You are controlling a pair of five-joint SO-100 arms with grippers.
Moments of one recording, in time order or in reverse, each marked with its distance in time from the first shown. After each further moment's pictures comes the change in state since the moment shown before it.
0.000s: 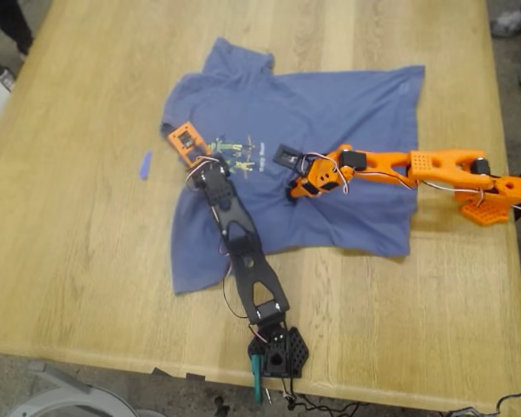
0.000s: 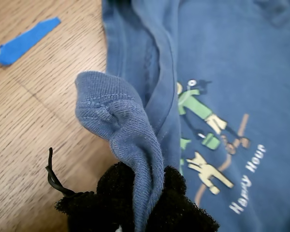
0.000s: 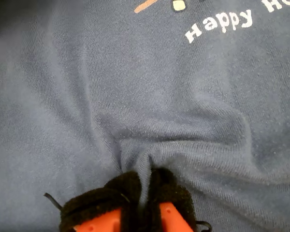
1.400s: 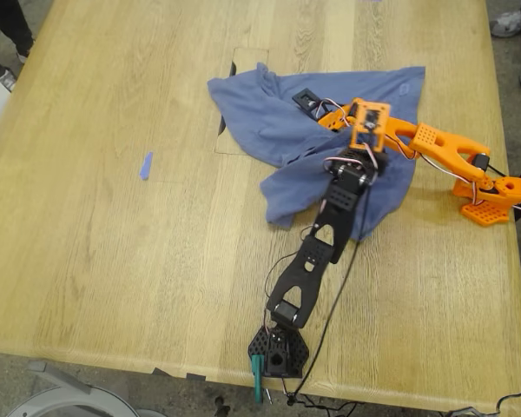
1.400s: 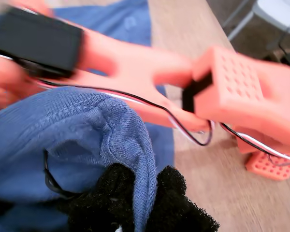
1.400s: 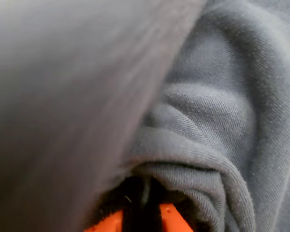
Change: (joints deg) arm 0 58.2 8.4 0.0 0.1 0.0; arm 1 23.2 10.5 1.2 4.2 1.6
